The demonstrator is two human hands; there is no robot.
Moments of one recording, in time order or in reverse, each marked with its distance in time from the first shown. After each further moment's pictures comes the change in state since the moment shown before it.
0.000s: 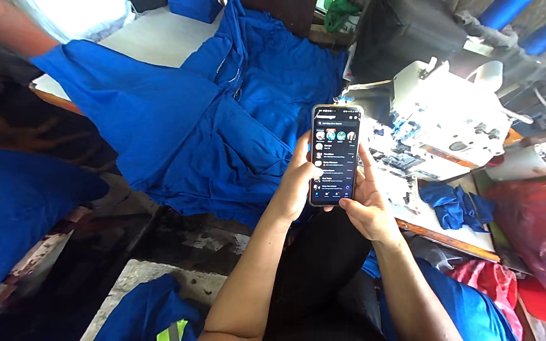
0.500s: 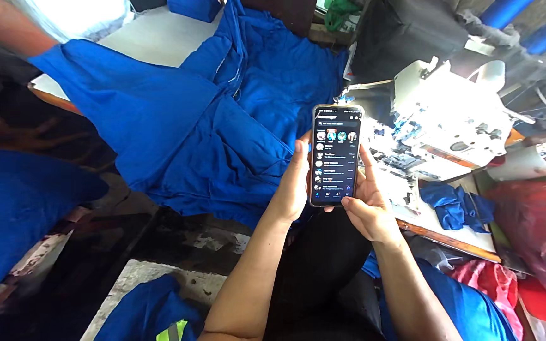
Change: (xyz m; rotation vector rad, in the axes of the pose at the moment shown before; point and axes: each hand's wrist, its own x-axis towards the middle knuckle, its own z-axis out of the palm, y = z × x) left_hand 0.000 0.001 0.001 -0.006 -0.038 0.017; right_hand 0.000 0.000 0.000 0.023 0.011 -0.002
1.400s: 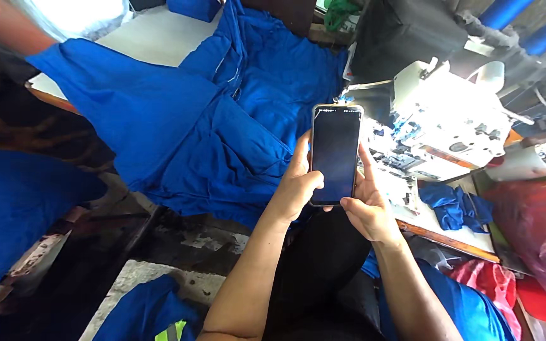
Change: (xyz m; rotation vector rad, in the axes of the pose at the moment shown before) left_hand 0.001 0.005 0.005 0.091 0.061 -0.022; right_hand 0.001 -0.002 0.001 -0.008 0.014 0.027
